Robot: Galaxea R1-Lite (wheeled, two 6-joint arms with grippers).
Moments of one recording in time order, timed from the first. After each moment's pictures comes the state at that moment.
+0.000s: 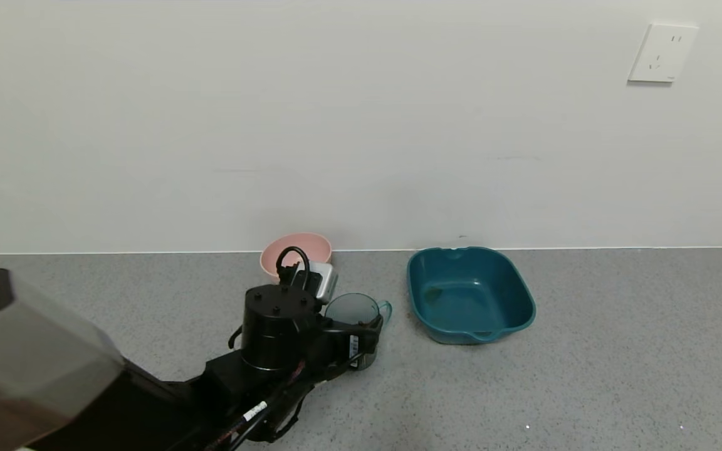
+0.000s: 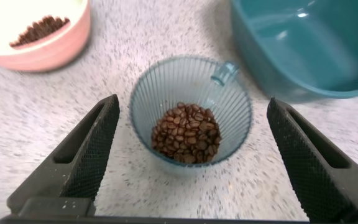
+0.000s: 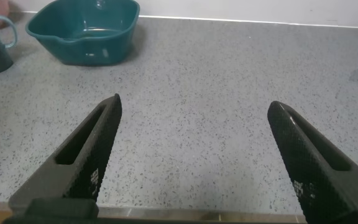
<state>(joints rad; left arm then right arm) -0.68 1.92 -0.63 -0.95 0.31 -0.15 0.00 0.00 0.00 0.00 0.00 0.00</state>
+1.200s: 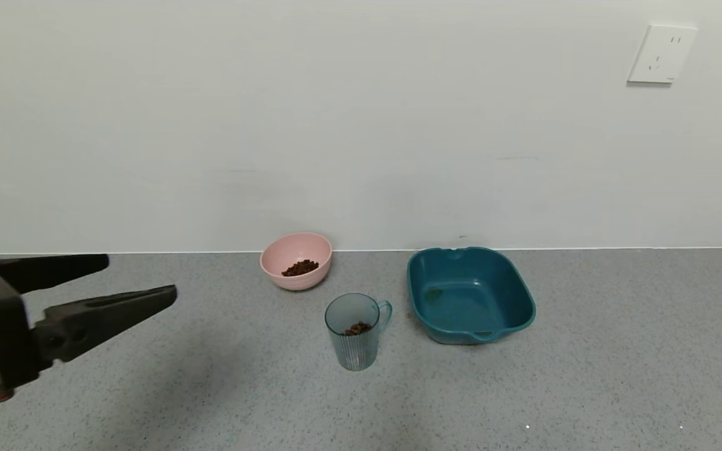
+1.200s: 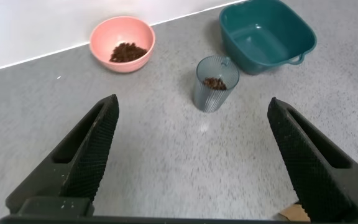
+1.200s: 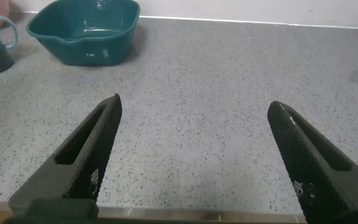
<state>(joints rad) -0.18 1.02 -0.87 0.17 -0.25 0.05 0.00 0.00 0.00 0.00 0.00 0.00</state>
